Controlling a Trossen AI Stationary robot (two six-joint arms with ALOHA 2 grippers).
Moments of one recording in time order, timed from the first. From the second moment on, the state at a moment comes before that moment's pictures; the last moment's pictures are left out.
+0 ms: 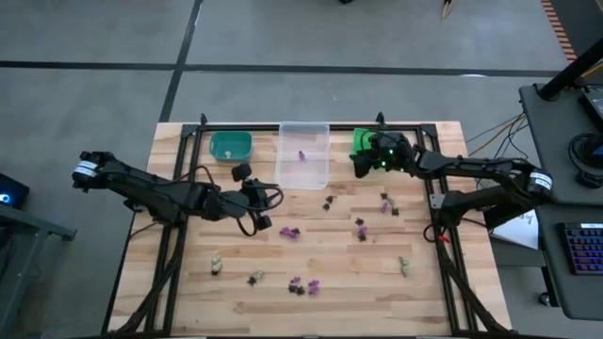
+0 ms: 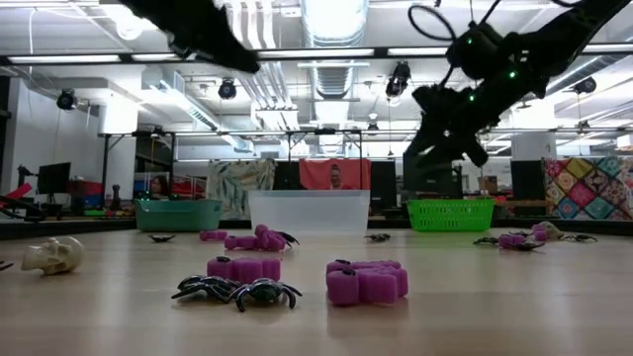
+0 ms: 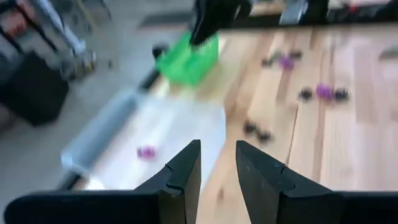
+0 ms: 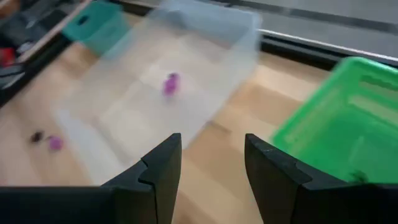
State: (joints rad) left arm -0.24 1.21 0.84 -0.24 -0.68 -0.16; right arm -0.50 1.20 0.55 0.12 0.02 0.45
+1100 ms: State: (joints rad) left arm -0.06 1.37 0.59 -0.16 -0.40 -0.05; right arm -0.14 1.15 0.55 0.15 0.04 0.31
